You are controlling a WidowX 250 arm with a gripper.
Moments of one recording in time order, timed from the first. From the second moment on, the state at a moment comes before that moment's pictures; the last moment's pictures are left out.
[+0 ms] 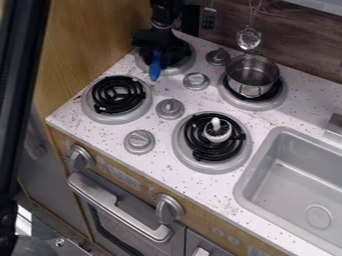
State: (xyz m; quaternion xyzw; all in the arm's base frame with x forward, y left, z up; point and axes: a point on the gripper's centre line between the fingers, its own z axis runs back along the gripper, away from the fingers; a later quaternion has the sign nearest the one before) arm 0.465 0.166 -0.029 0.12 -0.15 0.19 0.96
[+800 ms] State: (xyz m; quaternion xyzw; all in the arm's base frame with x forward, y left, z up) arm 0.491 0.172 -0.062 0.10 -0.17 0.21 0.96
